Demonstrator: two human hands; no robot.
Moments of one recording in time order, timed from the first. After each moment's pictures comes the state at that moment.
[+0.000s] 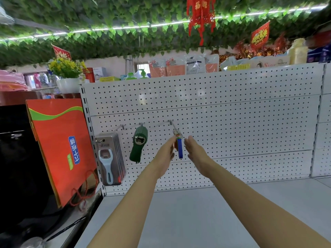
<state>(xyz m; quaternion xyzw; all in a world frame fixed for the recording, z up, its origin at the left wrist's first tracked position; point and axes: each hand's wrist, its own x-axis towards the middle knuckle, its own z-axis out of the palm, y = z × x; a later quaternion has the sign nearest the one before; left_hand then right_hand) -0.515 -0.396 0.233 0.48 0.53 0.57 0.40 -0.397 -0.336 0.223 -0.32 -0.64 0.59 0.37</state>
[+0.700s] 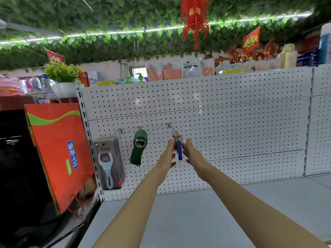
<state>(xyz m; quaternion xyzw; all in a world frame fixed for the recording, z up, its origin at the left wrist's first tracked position) -0.512 -0.404 0.227 0.49 0.57 0.55 0.37 -0.403 -0.349 0.221 -0.33 -0.65 0.57 0.38</state>
